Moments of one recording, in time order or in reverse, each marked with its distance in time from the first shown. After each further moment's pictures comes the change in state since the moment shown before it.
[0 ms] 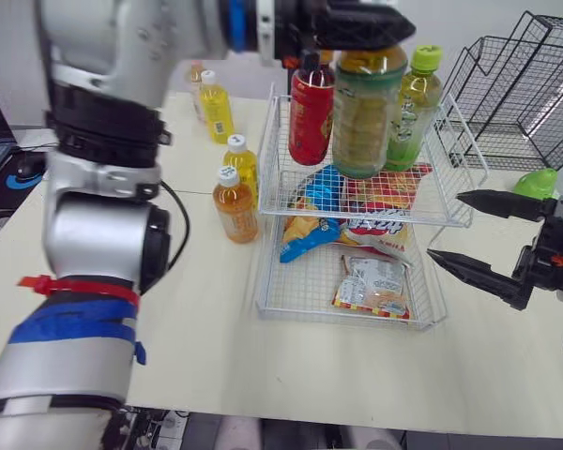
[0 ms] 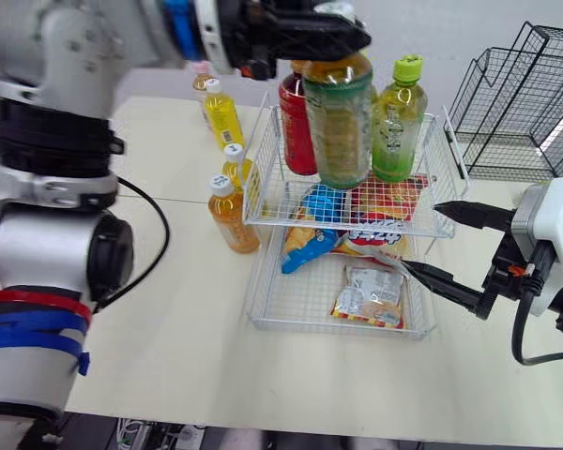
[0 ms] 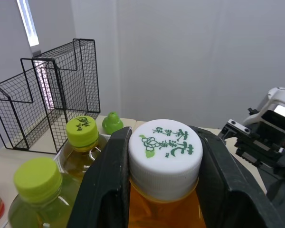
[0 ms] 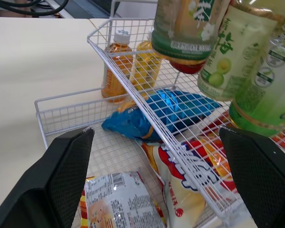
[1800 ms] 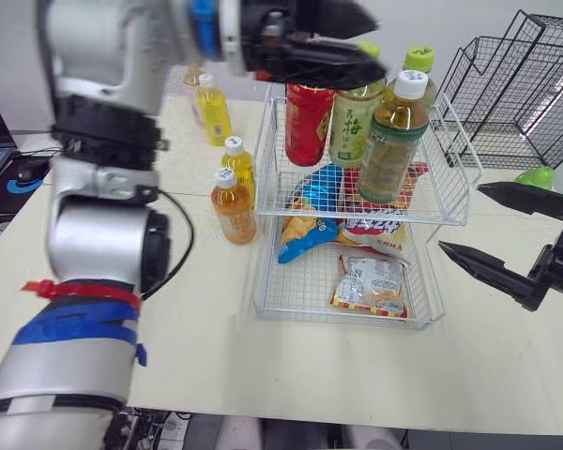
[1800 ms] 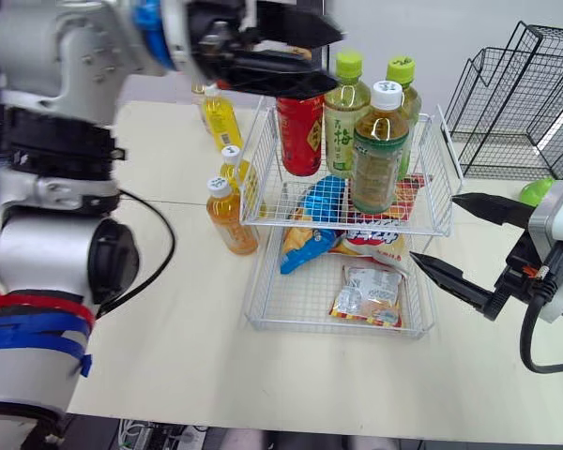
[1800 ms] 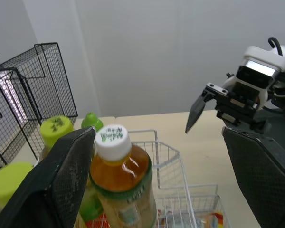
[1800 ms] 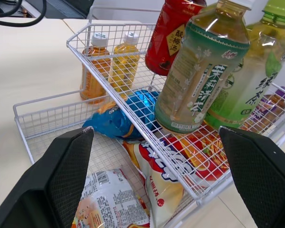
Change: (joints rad) left arm 0.083 0.102 0.080 -0.032 0.127 -0.071 -0.361; right arm 0.050 -0.042 -0.106 -0.047 0.102 0.015 -0.116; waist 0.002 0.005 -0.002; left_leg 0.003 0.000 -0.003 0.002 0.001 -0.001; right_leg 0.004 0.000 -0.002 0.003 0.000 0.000
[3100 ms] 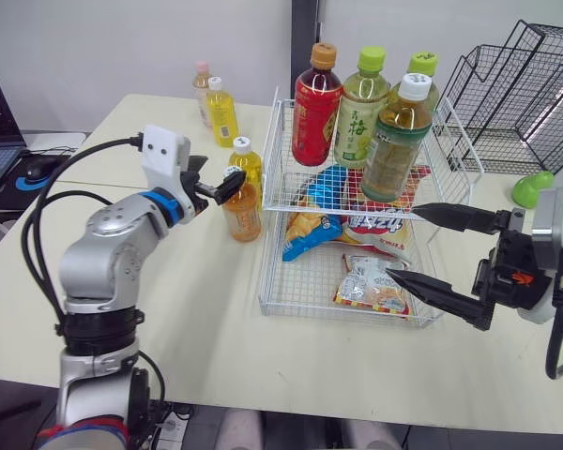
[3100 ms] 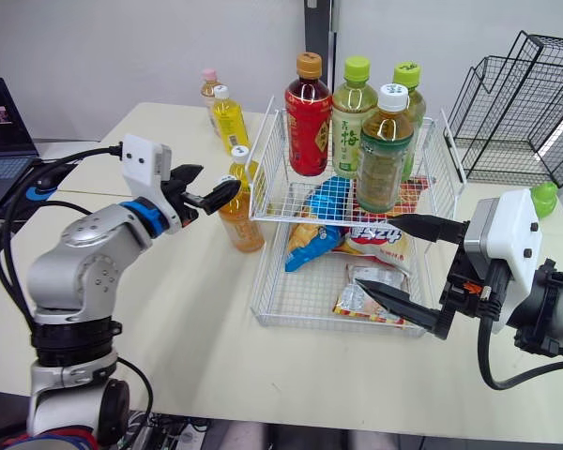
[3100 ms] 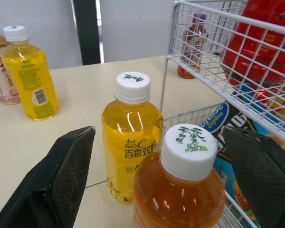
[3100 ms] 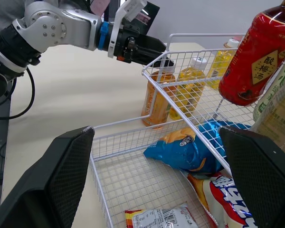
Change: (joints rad) left arm 0.892 -0.088 0.229 -0.578 0.113 -0.036 1.041; right arm -0.117 0.007 0.269 -0.052 0.093 -0.060 -0.079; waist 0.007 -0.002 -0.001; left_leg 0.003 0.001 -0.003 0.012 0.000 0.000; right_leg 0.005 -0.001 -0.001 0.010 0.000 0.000
